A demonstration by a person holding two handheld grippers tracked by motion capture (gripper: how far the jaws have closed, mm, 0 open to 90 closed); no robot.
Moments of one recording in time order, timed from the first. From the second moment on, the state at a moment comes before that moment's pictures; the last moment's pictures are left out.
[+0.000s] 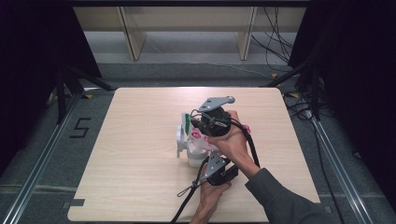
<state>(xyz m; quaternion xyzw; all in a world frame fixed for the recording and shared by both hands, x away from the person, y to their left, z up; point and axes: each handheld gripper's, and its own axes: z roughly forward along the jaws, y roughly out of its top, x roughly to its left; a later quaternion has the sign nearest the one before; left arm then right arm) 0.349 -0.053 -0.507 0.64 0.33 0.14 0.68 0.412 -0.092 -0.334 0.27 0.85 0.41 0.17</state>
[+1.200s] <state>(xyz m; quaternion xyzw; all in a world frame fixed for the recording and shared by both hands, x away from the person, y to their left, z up) 0.349 -0.053 -0.506 0.64 0.32 0.15 0.69 0.413 -0.087 -0.335 0.27 0.85 0.41 0.17</state>
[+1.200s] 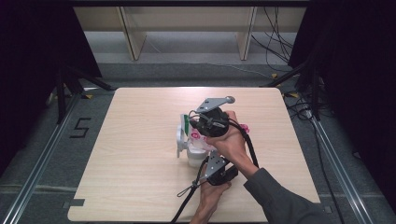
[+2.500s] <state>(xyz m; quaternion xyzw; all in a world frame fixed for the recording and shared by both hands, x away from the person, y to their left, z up) 0.349 -0.054 -0.506 0.63 0.32 0.15 0.69 0.412 -0.083 -0.339 0.26 0.86 0.40 0.17</state>
